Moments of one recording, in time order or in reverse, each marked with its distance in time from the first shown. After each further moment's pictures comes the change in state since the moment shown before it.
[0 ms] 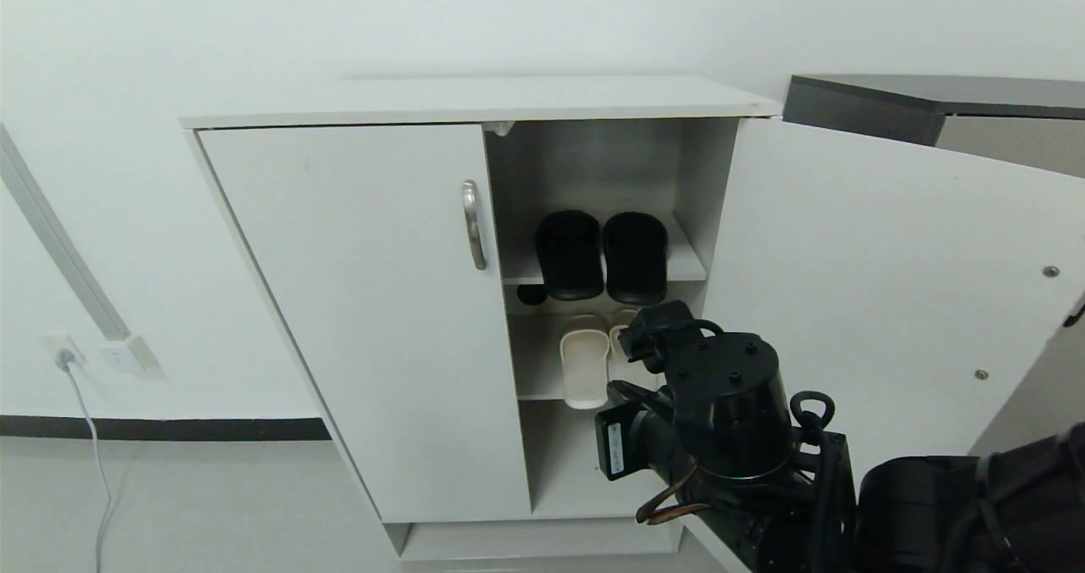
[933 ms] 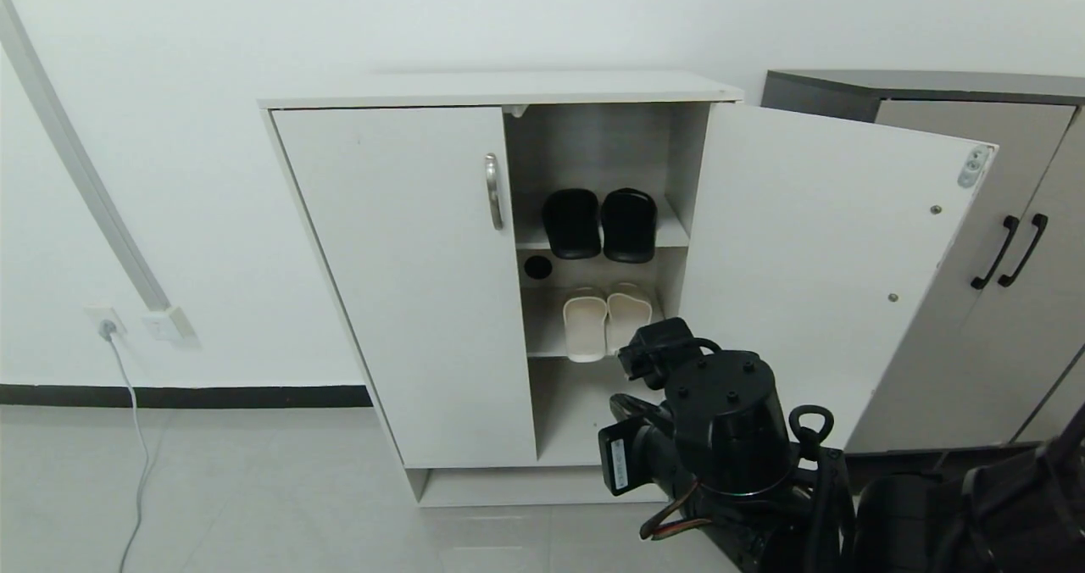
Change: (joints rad) left arm 0.000 0.000 0.000 0.000 0.000 0.000; right arm -0.013 0.015 0.043 -0.038 0.008 -0.010
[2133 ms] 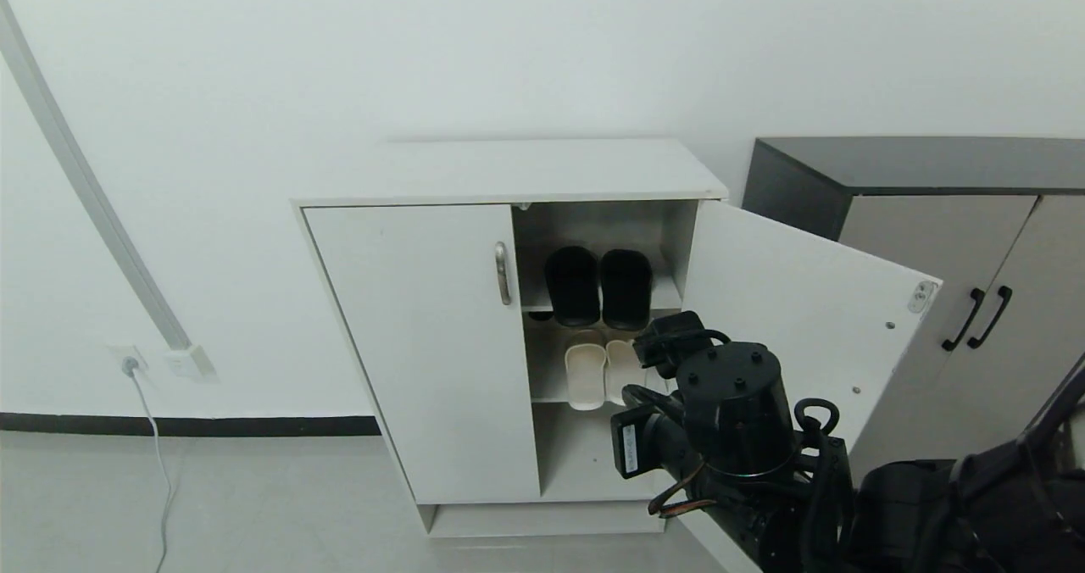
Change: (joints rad) left arm 0.000 0.000 0.000 0.000 0.000 0.000; right arm -0.031 0.013 0.008 -0.032 0.000 0.000
